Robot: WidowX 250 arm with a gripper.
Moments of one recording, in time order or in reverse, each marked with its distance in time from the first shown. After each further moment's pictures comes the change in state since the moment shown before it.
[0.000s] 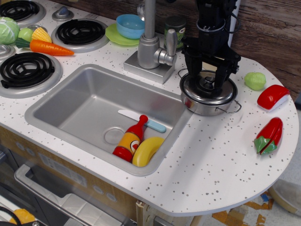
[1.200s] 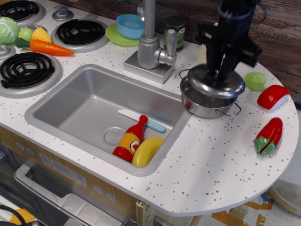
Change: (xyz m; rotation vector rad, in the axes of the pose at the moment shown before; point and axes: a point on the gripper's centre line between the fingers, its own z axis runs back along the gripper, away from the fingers) arm -0.007 -0.028 0.050 0.117 0.049 -0.009
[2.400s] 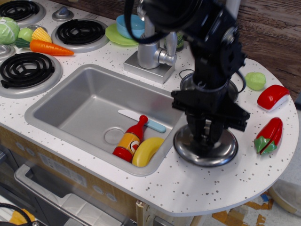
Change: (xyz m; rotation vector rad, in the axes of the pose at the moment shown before) arm -0.099 -0.038 -0.035 -0.137 -0.067 0.187
